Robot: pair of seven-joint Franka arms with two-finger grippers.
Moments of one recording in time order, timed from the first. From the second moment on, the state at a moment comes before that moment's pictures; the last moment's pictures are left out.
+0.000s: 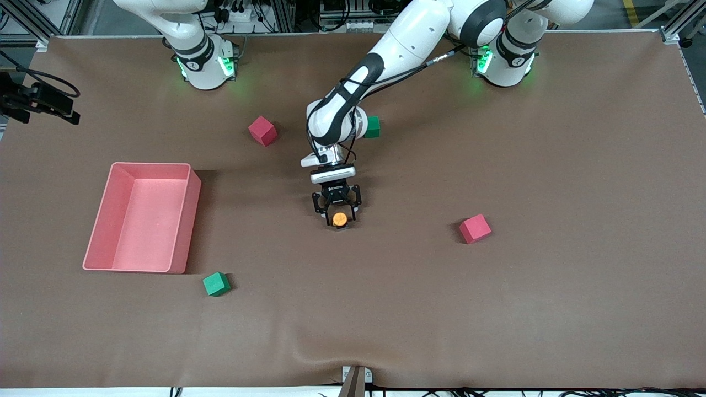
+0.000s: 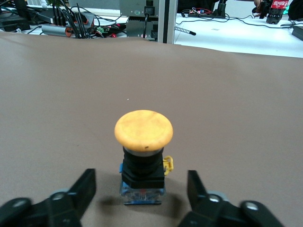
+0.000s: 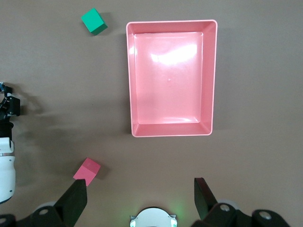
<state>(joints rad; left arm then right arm) -1.05 1.05 0.02 -1.33 1.43 2.17 -2.32 -0.03 -0.04 -0.01 -1.50 0.01 1.36 0.01</state>
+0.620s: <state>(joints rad) -1.05 0.88 -0.04 -1.28 0.89 2.17 -2.15 -0.03 -0.04 -0.02 -1.50 0.01 1.36 0.01</state>
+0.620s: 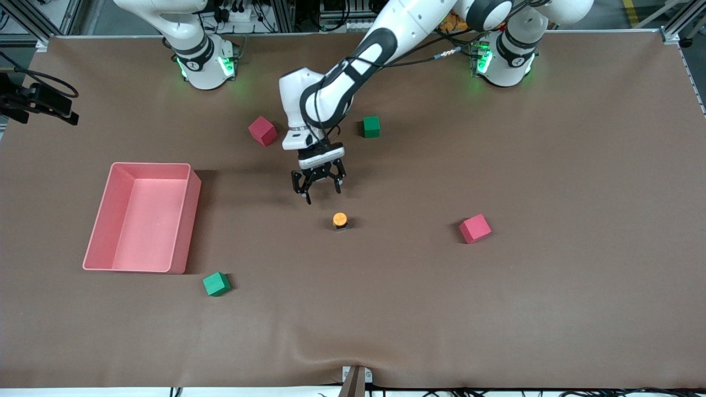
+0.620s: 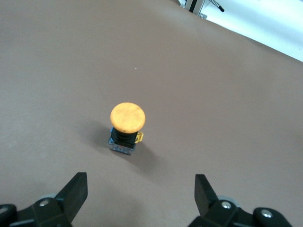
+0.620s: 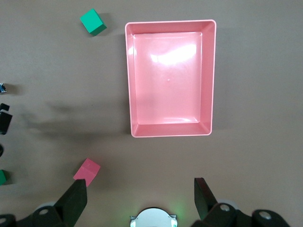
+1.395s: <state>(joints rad) -0.69 0.58 -0.02 -1.29 0.45 2.01 -1.56 -0.03 -0.04 -0.01 -1.50 0.01 1.37 0.01</state>
